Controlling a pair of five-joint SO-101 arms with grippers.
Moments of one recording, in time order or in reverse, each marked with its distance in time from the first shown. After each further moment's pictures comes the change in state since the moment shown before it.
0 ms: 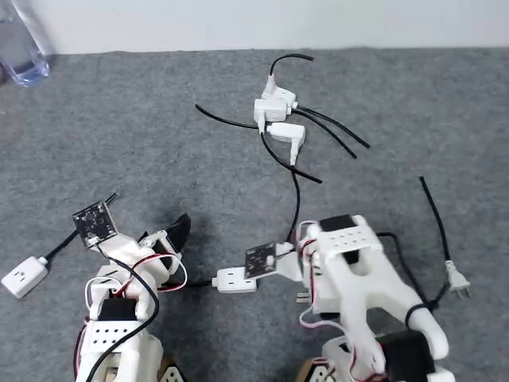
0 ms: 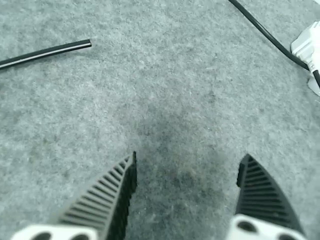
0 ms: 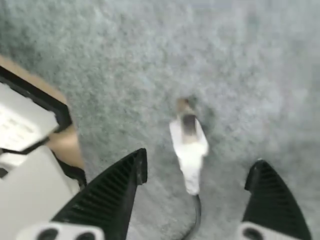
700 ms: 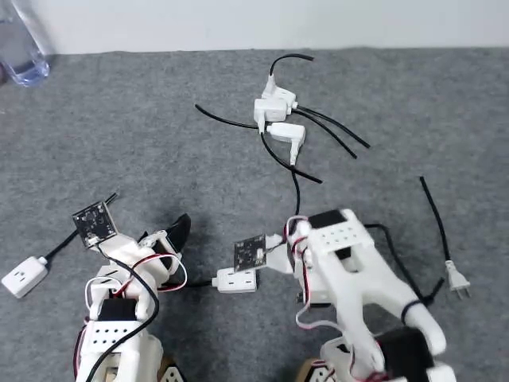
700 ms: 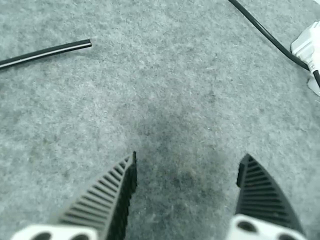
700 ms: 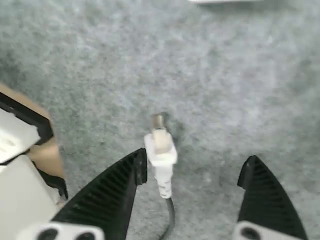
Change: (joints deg) left arm 0.0 0.0 0.0 0.0 0.0; right arm 0.6 3.8 -7.2 -1.9 0.6
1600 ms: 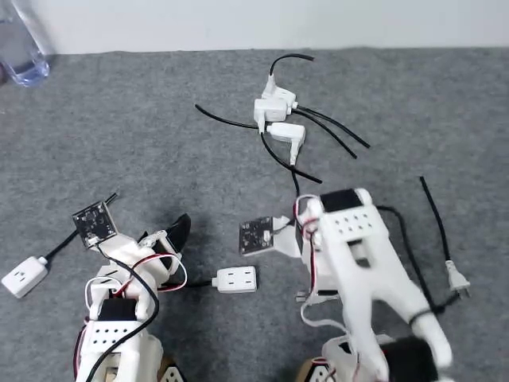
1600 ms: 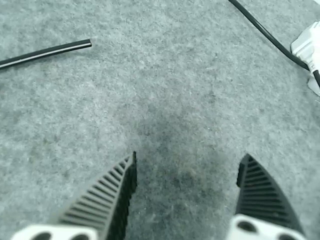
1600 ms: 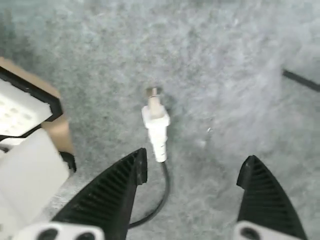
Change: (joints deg) left arm 0.0 0.0 0.0 0.0 0.0; right arm 2.0 -6.9 -7.6 13.4 1.7
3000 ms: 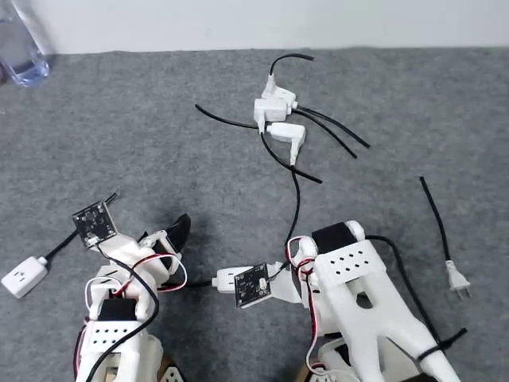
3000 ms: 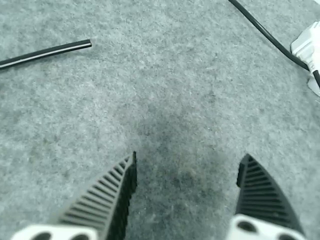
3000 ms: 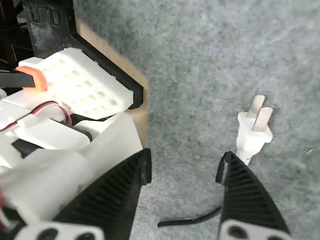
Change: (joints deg) left arm 0.0 0.0 0.0 0.0 0.0; right arm -7.2 -12.3 12.2 10.7 0.2
